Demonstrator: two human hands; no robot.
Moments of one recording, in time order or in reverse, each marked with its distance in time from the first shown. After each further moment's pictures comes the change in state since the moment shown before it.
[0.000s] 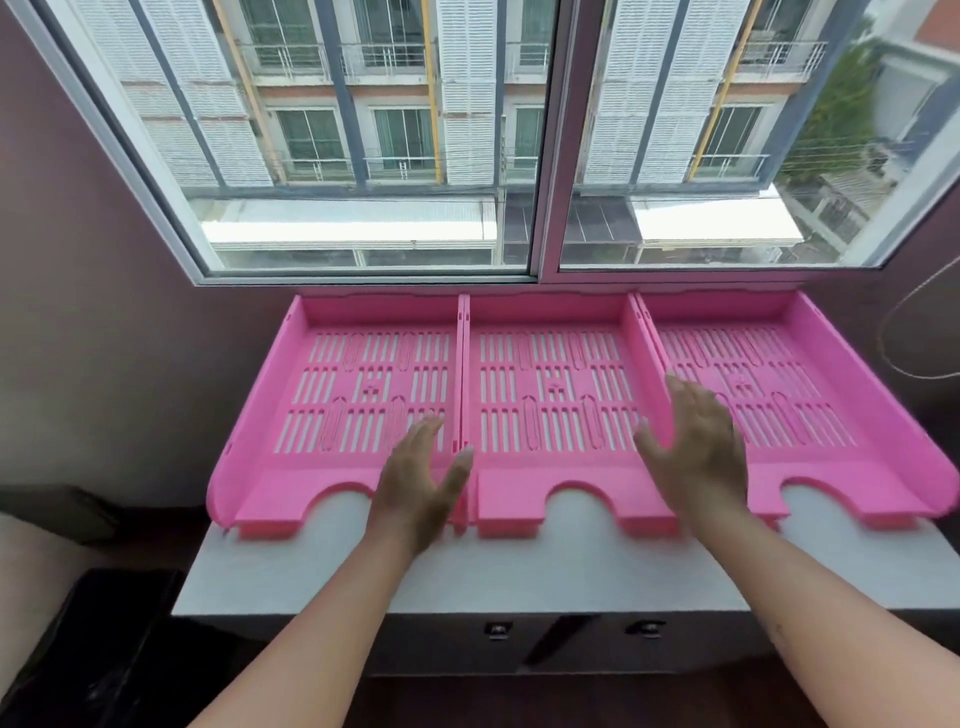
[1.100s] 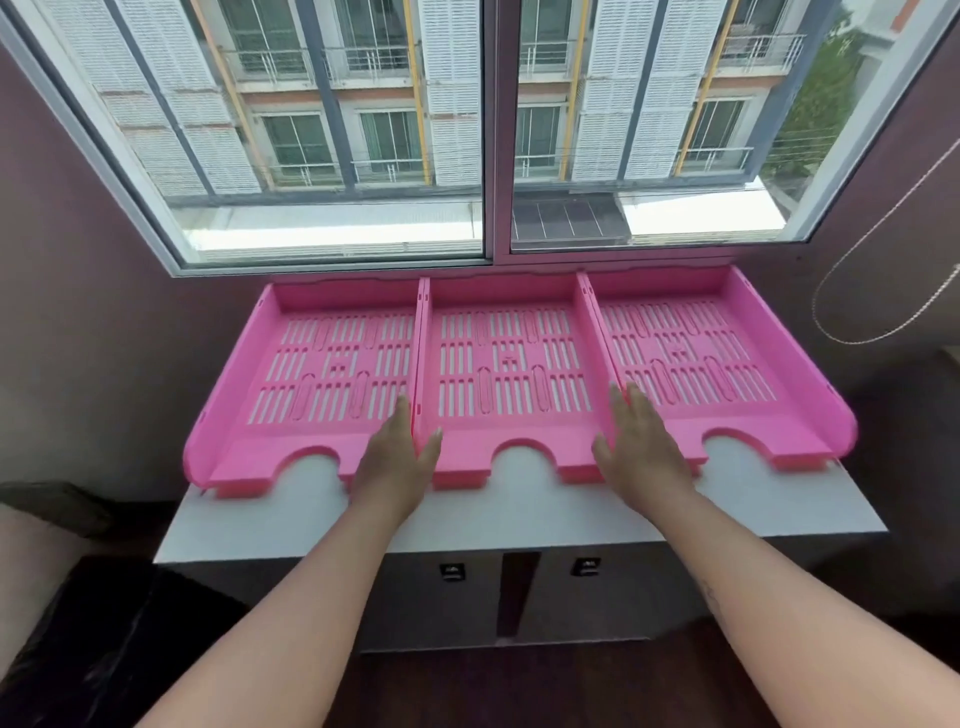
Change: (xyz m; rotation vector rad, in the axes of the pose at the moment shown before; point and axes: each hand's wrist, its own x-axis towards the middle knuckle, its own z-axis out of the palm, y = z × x) left_hand -0.024 0.000 0.001 0.144 0.027 -0.135; right_hand -0.044 0.005 0.010 -0.006 -0.396 -0.019
